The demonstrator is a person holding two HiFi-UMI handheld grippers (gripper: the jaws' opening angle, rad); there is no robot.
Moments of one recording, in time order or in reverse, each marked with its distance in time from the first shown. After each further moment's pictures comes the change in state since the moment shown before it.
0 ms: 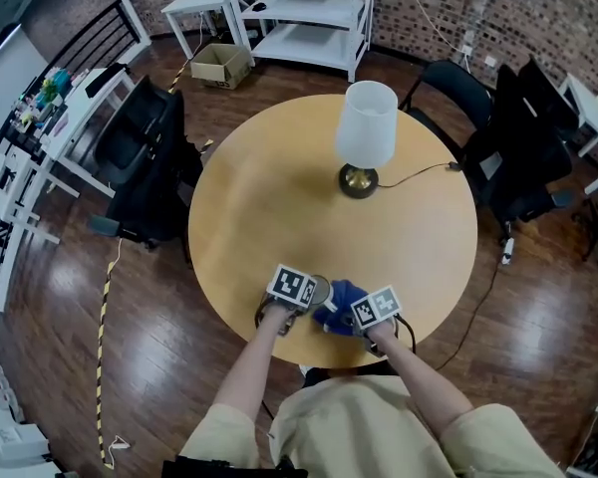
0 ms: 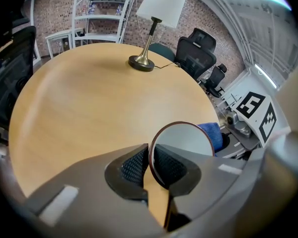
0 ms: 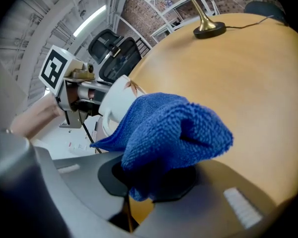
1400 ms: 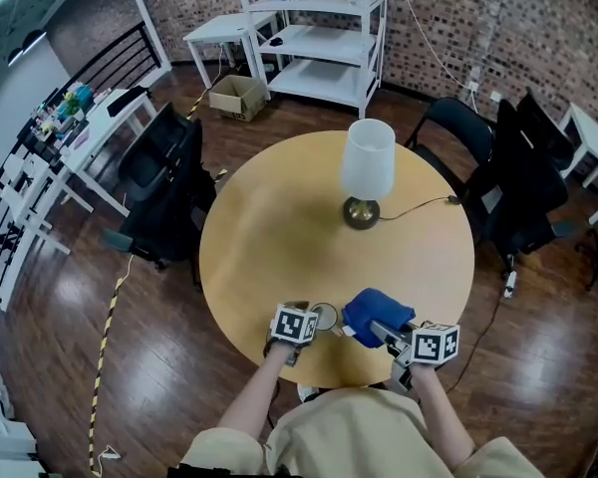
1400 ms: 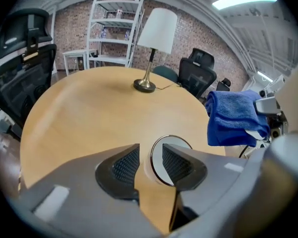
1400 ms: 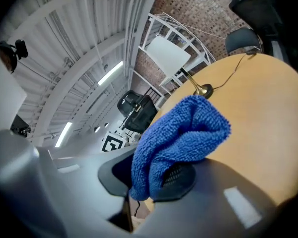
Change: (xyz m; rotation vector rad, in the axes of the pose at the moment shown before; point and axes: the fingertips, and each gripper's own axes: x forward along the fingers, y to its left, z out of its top) left arm -0.034 -0.019 0.011 -0.036 -0.262 0.108; right arm -0.182 0.047 0.045 0.039 -0.557 0.210
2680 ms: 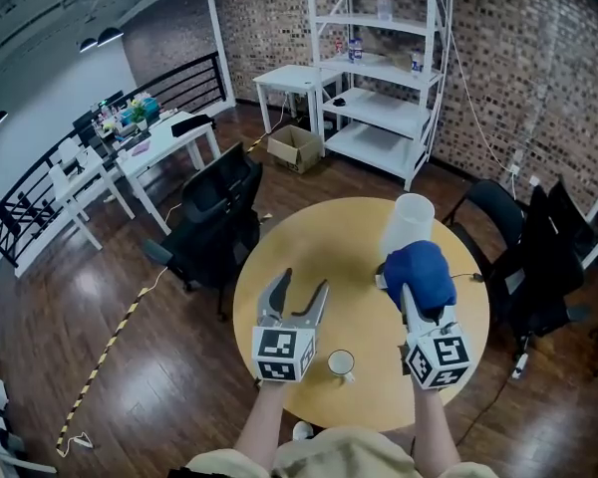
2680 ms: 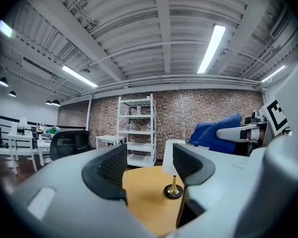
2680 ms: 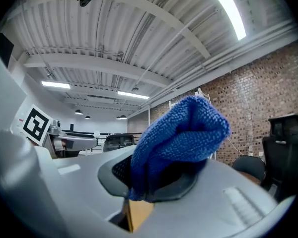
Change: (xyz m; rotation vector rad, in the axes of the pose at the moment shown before) left arm -0.305 -0.020 0.219 0.119 -0.937 0.372; right arm -0.024 0.167 0.229 -0.800 -0.552 -0.250
